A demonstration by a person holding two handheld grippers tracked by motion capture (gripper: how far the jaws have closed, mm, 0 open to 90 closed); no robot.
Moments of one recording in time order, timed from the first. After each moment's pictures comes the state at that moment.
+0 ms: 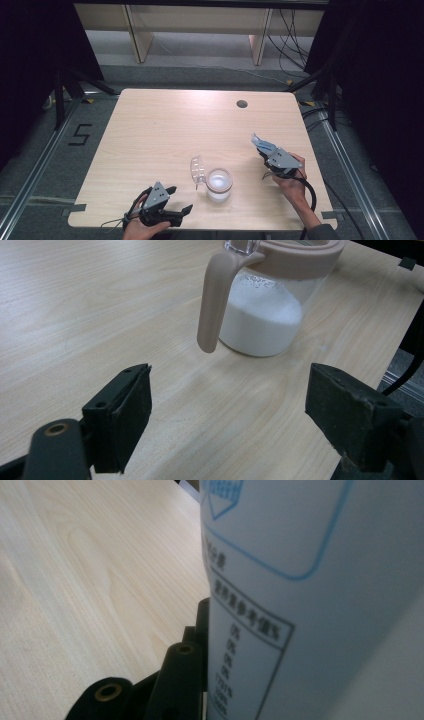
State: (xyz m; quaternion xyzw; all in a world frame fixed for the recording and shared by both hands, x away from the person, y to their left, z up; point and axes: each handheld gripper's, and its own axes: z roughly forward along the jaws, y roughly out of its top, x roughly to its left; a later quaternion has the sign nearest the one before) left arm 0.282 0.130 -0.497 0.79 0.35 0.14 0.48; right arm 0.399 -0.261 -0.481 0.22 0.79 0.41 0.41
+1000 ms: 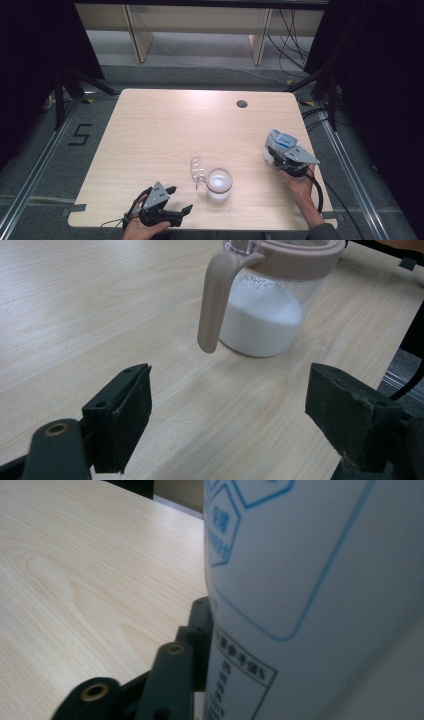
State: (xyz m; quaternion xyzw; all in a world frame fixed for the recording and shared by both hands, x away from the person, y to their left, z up) left arm 0.282 0.131 -0.497 0.79 0.35 0.13 0.49; right arm 0.412 -0.299 -0.503 0.34 0.73 0.48 0.35
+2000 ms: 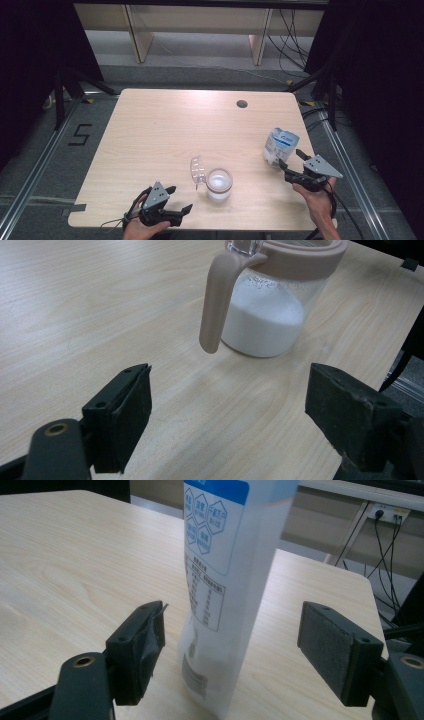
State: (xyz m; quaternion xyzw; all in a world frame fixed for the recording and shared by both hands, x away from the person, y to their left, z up) left arm 0.281 0.130 -0.497 0.78 0.36 0.14 0.49; right arm 0.356 -0.324 -0.477 0.40 0.71 0.47 0.34
